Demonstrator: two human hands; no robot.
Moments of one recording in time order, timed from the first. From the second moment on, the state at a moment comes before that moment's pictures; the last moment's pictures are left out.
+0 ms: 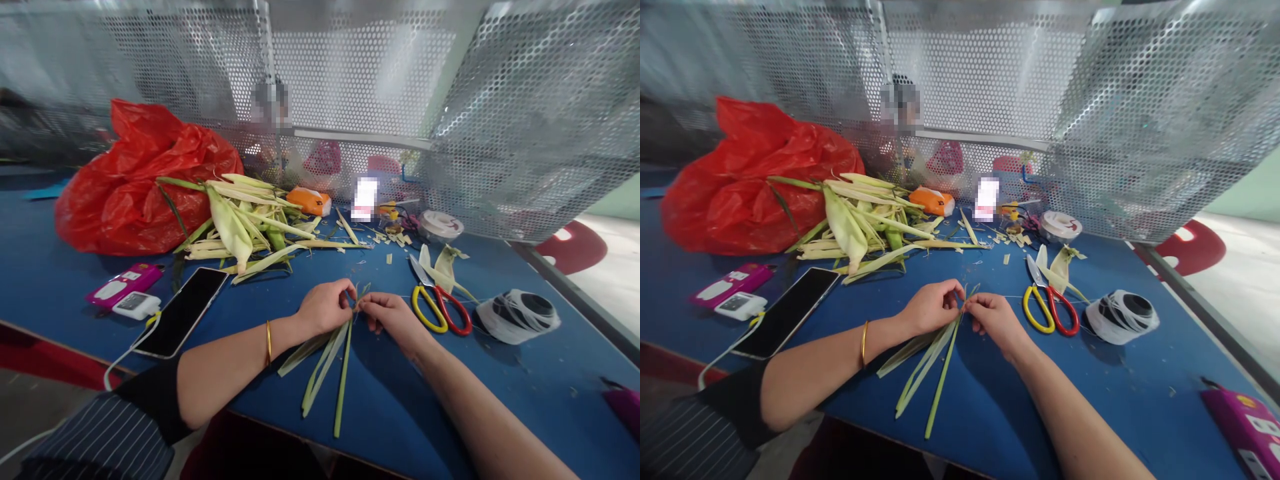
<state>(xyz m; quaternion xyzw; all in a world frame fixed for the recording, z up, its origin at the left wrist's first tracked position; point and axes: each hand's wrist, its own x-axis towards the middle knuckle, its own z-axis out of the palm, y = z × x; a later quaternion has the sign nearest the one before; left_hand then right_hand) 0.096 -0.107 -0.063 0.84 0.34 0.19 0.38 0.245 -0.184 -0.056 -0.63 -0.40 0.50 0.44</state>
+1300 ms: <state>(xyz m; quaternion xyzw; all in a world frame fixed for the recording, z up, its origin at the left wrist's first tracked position) 0.100 -0.095 -0.067 0.75 0.28 0.19 0.57 0.258 -0.184 -0.070 -0.69 -0.64 0.22 0.23</state>
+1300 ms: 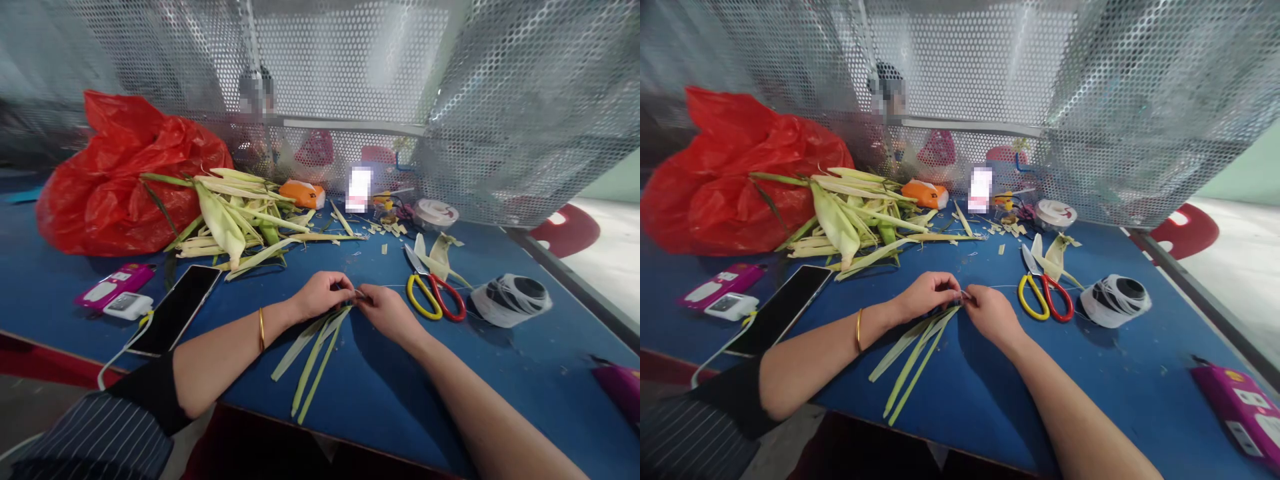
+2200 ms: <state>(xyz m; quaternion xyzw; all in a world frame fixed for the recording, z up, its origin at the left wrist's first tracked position) 0.100 -0.099 -0.066 0.76 0.32 0.13 0.55 0.250 -0.201 -0.049 -0.65 -0.68 0.24 0.24</state>
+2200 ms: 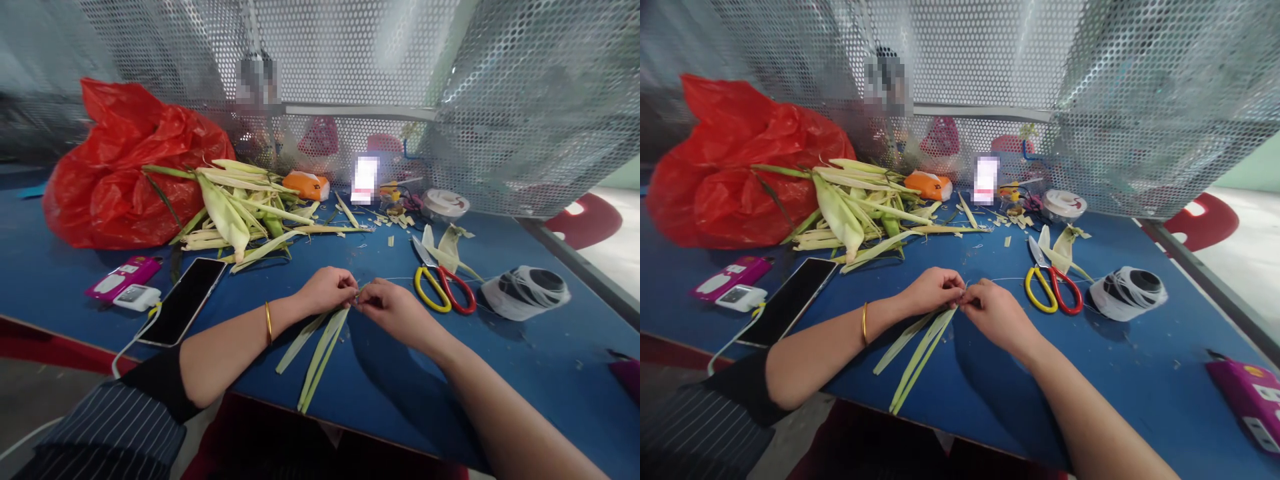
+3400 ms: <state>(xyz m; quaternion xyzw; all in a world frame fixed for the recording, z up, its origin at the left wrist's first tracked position) 0.102 -0.096 -0.057 0.67 0.36 0.16 0.64 0.260 -0.189 -0.060 -0.68 -0.60 0.27 0.33</state>
